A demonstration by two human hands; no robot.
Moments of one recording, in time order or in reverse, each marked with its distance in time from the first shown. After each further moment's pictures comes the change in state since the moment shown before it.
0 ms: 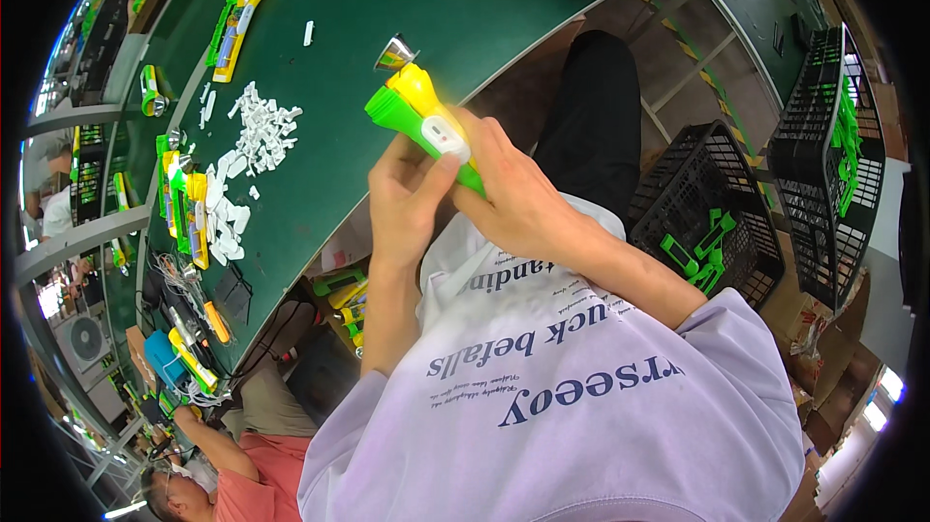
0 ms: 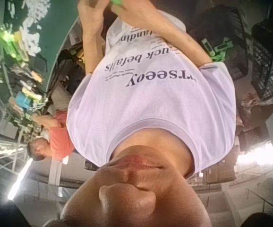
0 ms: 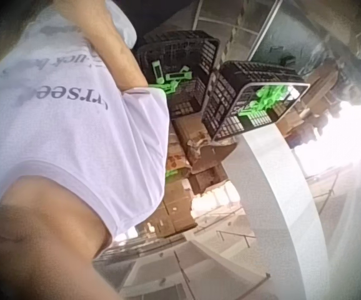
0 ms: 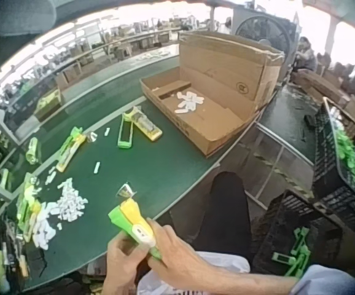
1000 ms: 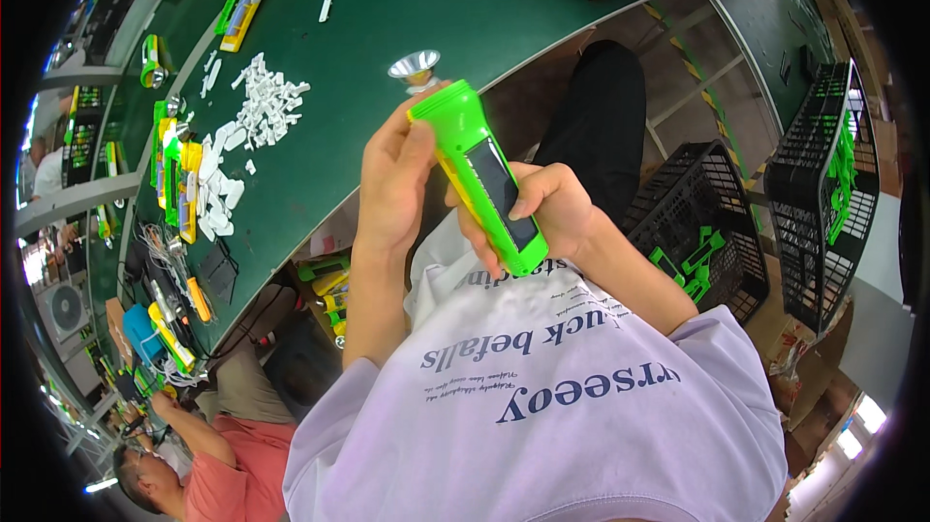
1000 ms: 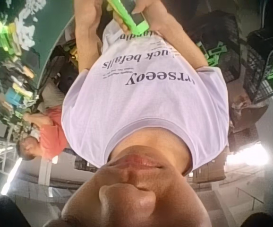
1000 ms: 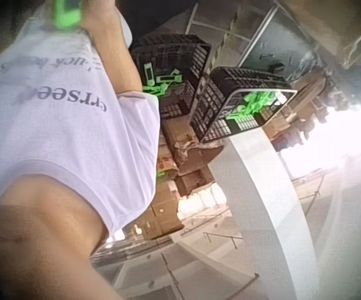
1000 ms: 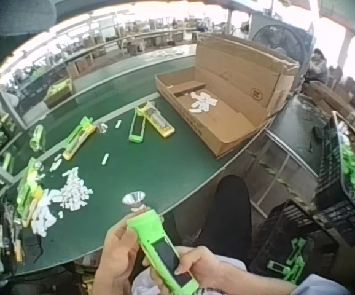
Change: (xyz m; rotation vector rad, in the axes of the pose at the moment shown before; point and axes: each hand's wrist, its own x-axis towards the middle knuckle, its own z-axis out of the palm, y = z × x) left_hand 0.008 0.011 -0.009 -0.138 -0.081 -0.005; right_hand -0.004 0.035 -0.005 1.667 -0.669 0.471
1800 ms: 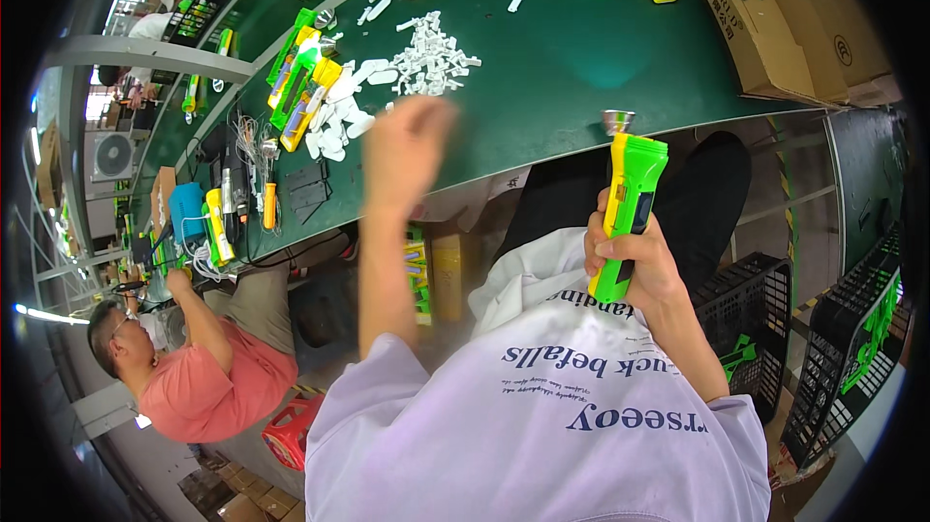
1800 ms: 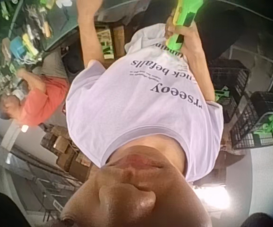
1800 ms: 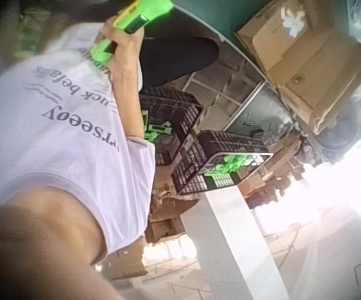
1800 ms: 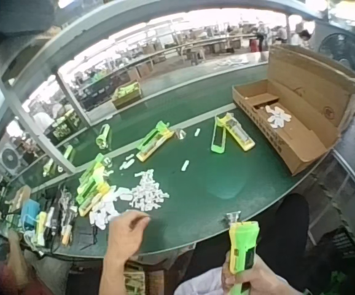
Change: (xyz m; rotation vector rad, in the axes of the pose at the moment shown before) left_hand -0.033 0.072 -0.095 1.268 0.563 0.187; right_hand 0.007 0.013 0.022 -0.363 0.490 -0.171
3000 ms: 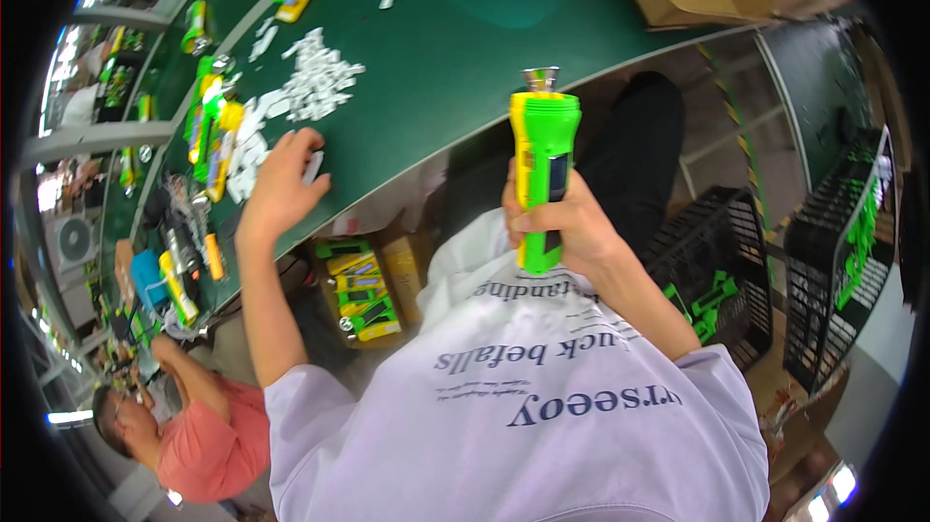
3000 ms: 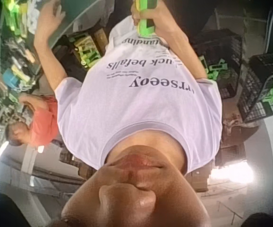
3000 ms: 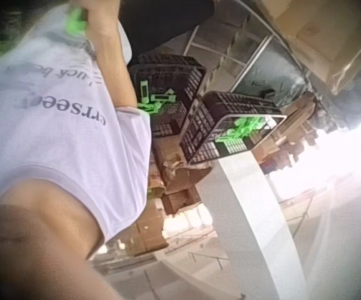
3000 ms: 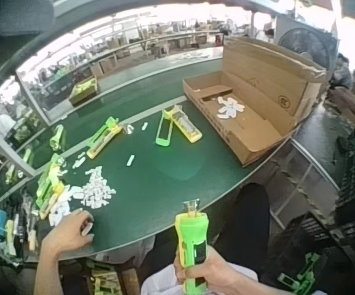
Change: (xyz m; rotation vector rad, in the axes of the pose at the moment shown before) left_hand 0.016 -0.031 -0.036 0.384 -0.508 0.133; right_hand 0.004 0.002 -0.017 -0.046 -0.007 -0.082
